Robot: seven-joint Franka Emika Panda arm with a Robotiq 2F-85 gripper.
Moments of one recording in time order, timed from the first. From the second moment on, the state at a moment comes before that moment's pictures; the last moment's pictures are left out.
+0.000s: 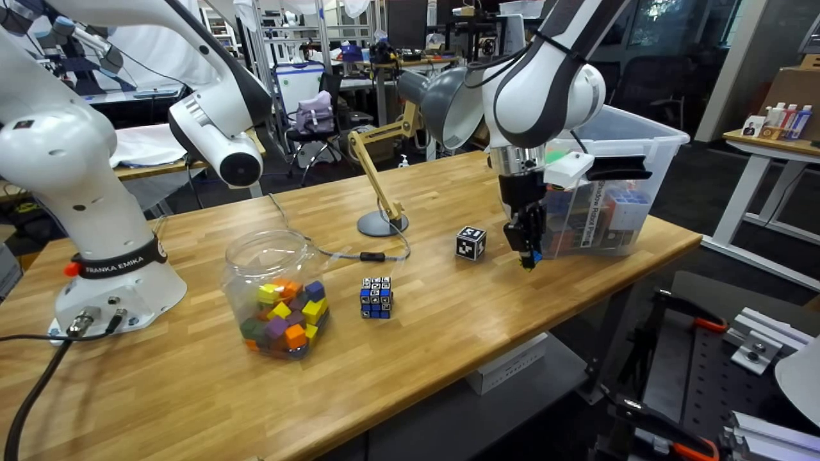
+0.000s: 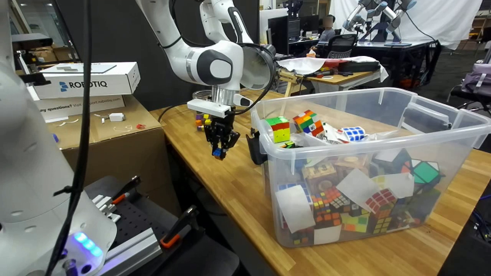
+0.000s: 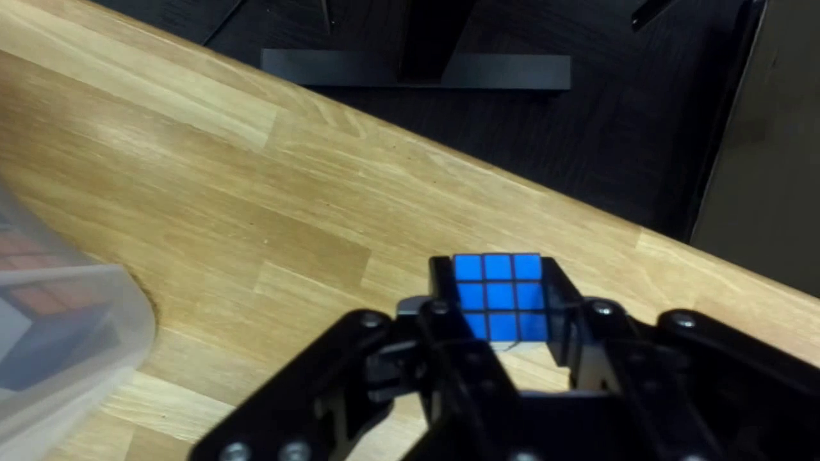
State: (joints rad) arm -0.08 0.30 -0.02 -2.42 0.02 2.42 -0.17
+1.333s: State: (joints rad) arm -0.01 0.52 0.02 -2.23 -0.08 2.37 -0.19
